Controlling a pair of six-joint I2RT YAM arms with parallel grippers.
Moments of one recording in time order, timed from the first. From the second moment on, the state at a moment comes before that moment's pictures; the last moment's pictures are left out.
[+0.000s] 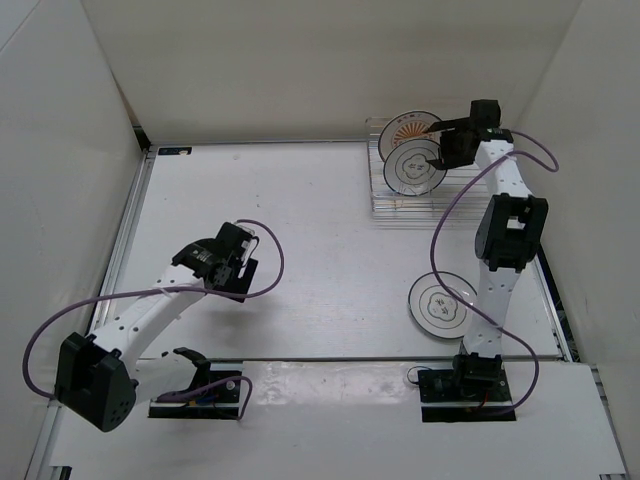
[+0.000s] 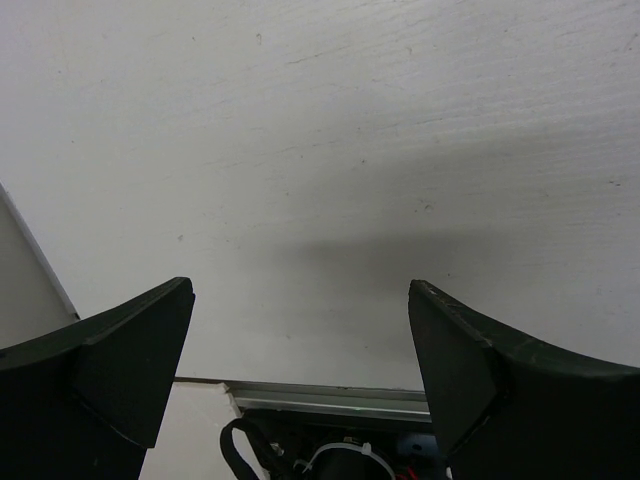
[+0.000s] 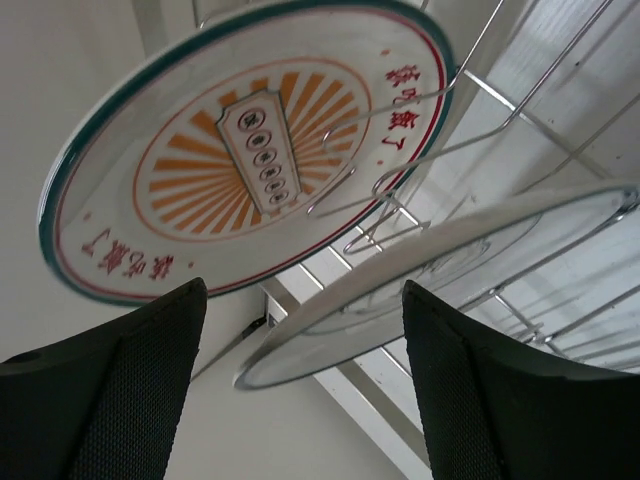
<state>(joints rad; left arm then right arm) -0.50 1.13 0.83 -0.90 -0.39 -0.08 -0.04 2.25 2.09 -0.63 -0.28 1.34</state>
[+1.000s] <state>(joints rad) -0.50 1.17 0.85 -0.92 -0.43 -0.09 -0.09 2.18 1.91 -0.54 -0.62 1.42</state>
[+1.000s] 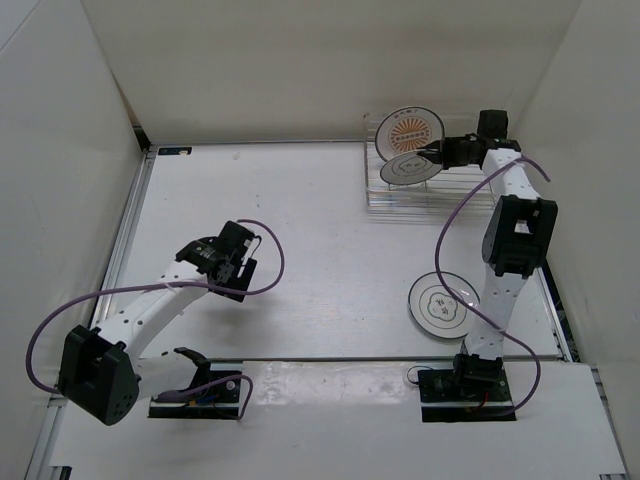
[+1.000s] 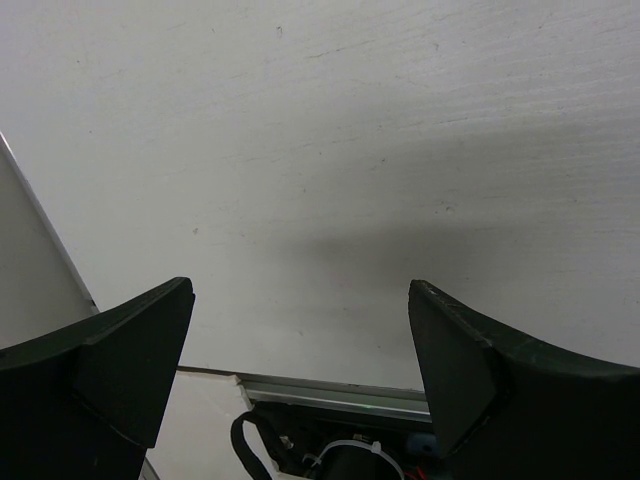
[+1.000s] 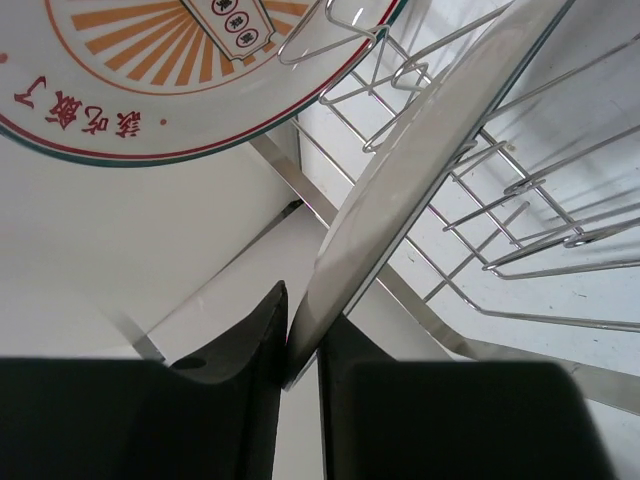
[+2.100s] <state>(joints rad) -0.51 1.14 0.82 -0.88 -0.39 -0.11 -0.20 1.90 2.20 -0.78 -0.81 1.14</state>
